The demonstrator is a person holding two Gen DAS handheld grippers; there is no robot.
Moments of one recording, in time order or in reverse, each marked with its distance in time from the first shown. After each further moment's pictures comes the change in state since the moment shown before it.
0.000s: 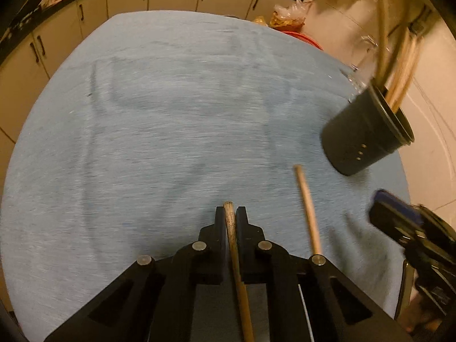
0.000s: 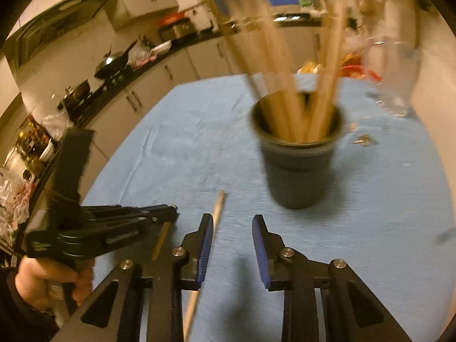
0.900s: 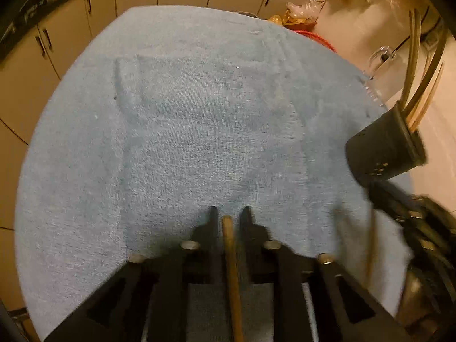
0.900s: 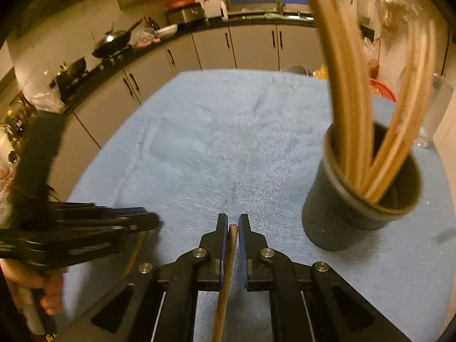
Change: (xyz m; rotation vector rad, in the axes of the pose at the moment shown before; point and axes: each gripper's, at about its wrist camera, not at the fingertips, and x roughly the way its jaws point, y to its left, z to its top) left arm 0.013 0.013 0.023 -0.005 0.034 0.055; right arm 0.046 0.034 0.031 -0.096 0.022 -0.061
